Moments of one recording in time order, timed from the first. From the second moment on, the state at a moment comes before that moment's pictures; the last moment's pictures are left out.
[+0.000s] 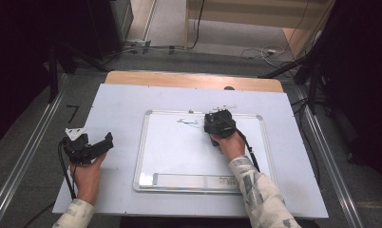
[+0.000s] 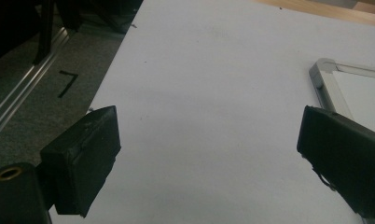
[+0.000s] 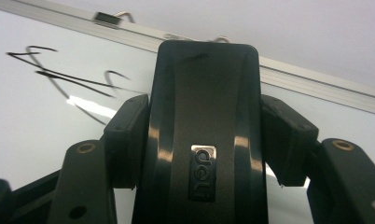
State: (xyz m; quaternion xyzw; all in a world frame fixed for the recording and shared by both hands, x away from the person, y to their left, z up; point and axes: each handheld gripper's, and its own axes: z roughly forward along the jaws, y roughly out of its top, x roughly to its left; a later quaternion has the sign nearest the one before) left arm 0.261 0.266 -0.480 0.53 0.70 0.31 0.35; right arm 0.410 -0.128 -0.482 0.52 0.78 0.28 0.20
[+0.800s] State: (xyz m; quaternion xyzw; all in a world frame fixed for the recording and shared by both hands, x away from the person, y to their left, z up) left arm 0.260 0.267 -0.480 0.53 0.70 0.32 0.35; right arm 0.410 -0.168 -0.480 0.55 0.77 0.27 0.20
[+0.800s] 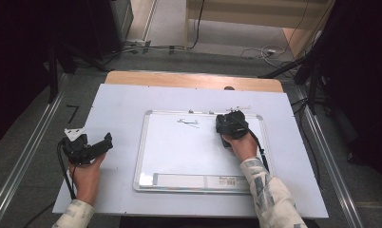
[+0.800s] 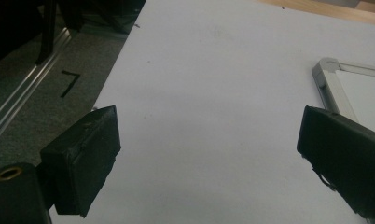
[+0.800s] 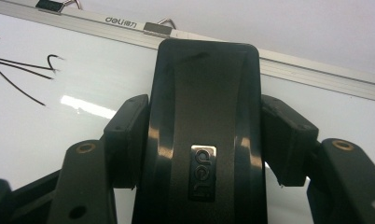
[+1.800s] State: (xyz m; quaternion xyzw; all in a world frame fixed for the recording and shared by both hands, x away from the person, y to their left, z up) left arm 0.256 0.269 -0.478 0.53 0.70 0.31 0.36; right arm 0.413 -0.051 -0.482 0.48 0.81 0.29 0.18
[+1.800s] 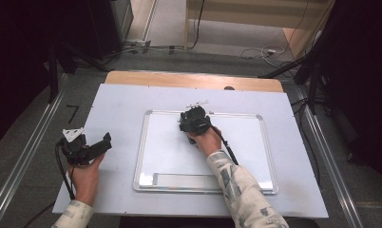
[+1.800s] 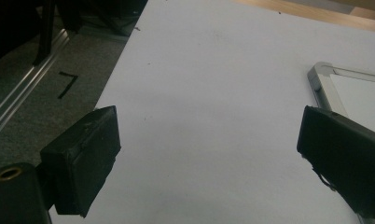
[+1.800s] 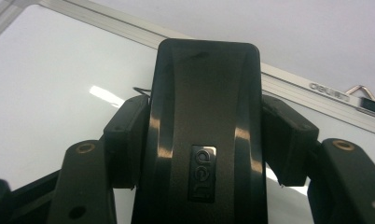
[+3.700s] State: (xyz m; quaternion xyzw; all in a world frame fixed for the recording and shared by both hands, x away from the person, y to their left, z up) left arm 0.258 0.270 -0.479 0.53 0.70 0.31 0.36; right arm 0.416 -0.048 -0.482 0.47 0.82 0.29 0.17
